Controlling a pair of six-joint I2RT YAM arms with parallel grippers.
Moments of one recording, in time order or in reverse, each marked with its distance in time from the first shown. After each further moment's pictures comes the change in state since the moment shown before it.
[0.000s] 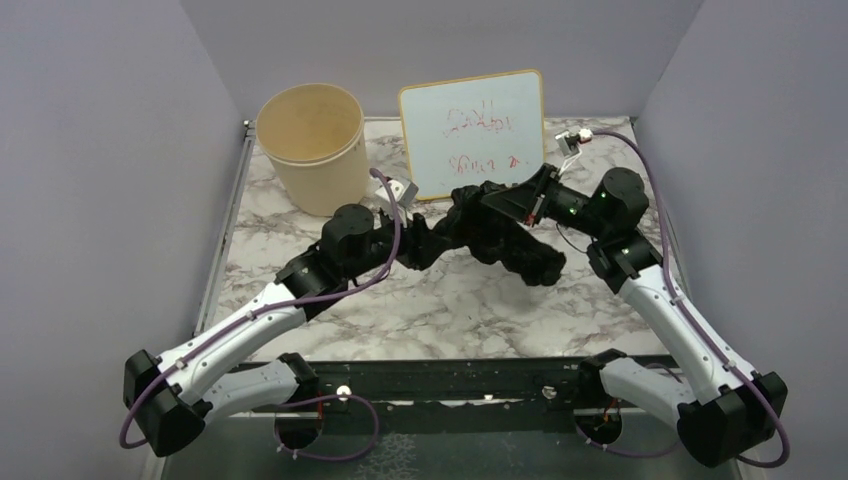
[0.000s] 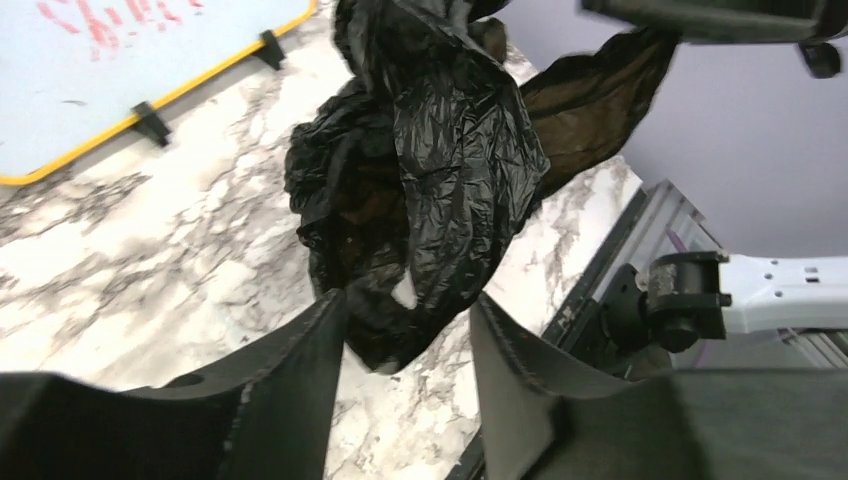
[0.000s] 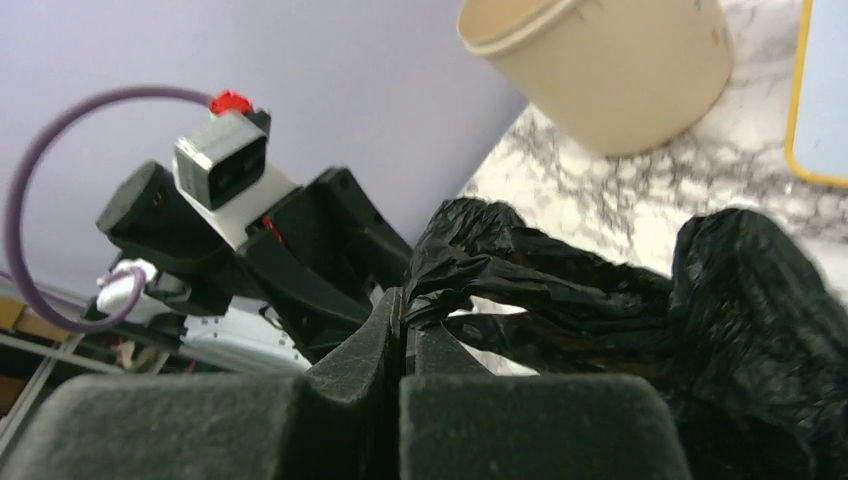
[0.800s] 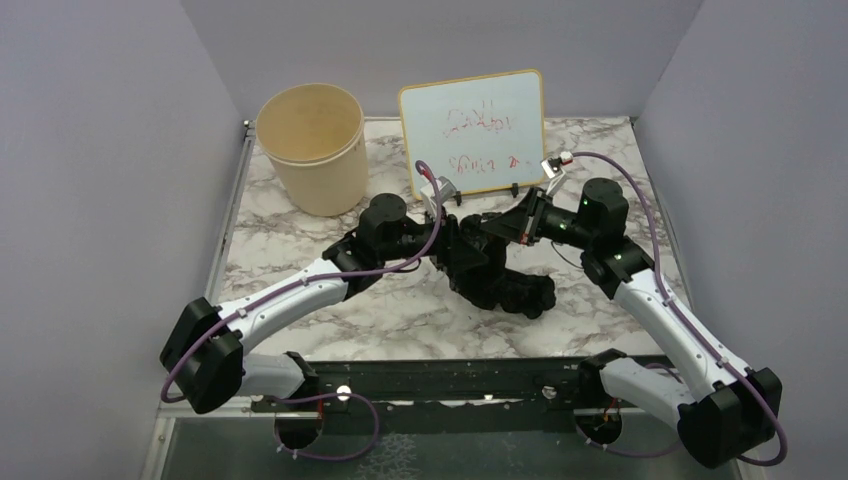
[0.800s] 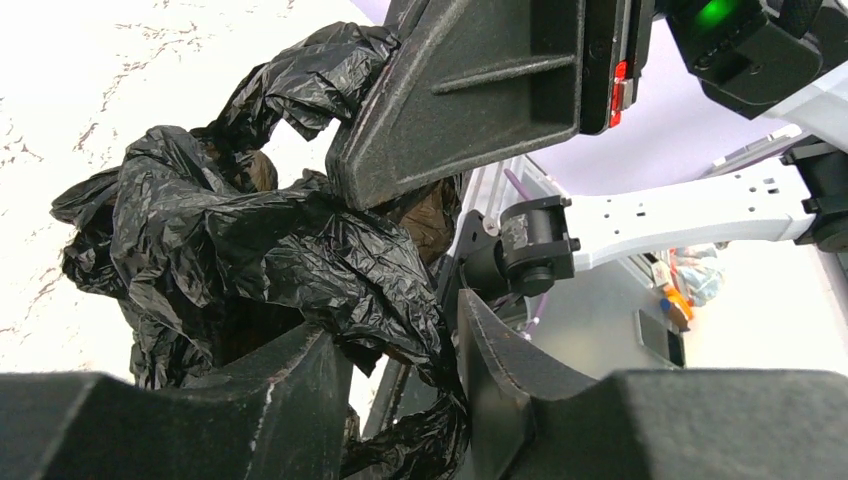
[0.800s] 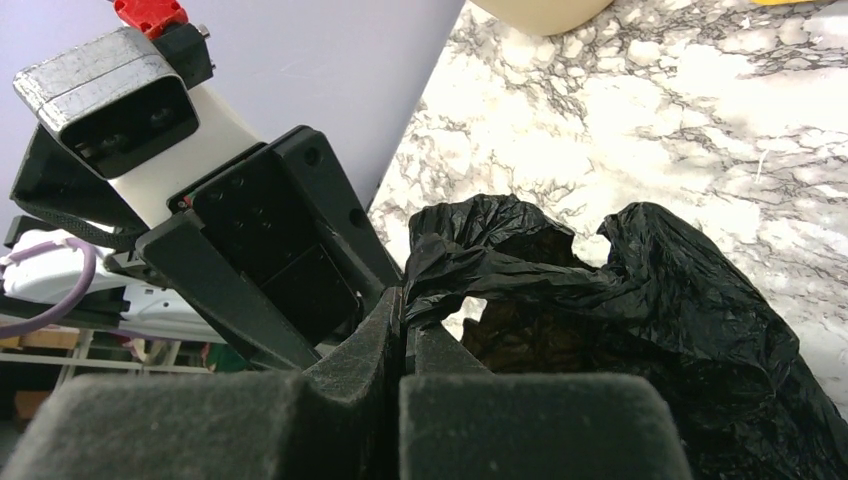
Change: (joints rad) left arm 0.014 0.303 0.004 0.346 0.441 -0.195; right arm 0.000 -0.005 -0.097 -0.182 -0.009 -0.047
